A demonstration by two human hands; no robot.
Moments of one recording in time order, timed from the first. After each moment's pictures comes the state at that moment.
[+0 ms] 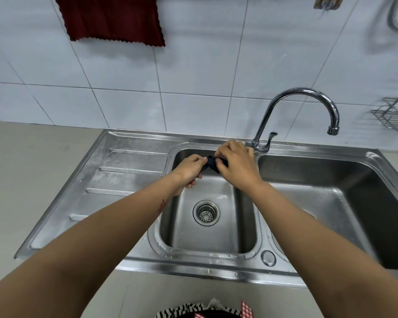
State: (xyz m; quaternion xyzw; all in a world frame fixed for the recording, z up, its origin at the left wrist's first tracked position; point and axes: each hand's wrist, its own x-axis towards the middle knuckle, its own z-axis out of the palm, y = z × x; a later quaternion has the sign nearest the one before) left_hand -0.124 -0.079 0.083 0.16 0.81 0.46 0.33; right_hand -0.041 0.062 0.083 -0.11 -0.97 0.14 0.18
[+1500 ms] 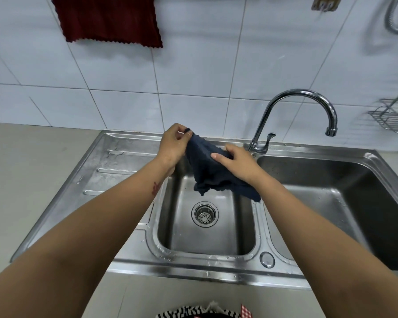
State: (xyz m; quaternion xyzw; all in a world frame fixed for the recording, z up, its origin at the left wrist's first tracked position) left_hand -0.162 -0.075 0.112 0.14 0.76 0.63 0.12; right_hand -0.046 0.077 0.098 -0.17 -0.91 0.36 0.09
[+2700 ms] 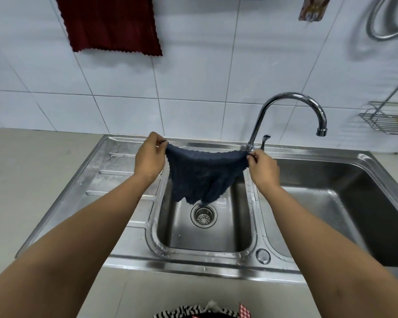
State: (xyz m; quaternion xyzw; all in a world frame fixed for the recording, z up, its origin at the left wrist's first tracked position) left_hand -0.154 -0.130 0.103 0.18 0.87 0.46 -0.05; right_hand -0.005 0.107 0.078 -0.37 -0.86 0.28 0.21
